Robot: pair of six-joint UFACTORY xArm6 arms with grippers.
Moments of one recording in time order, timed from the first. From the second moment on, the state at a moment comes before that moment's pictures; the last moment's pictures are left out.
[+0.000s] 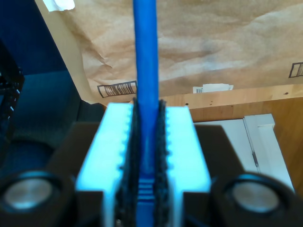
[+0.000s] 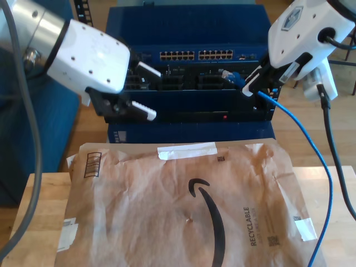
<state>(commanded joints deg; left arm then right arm) 5.1 -14.5 -66.6 -53.6 90.0 -74.5 5.4 -18.0 -75.7 30.1 86.7 107.7</state>
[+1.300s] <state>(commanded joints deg) -5.7 -11.0 -75.7 -58.4 88.5 -81.9 7.6 -15.7 -79.4 31.3 86.1 109.2</state>
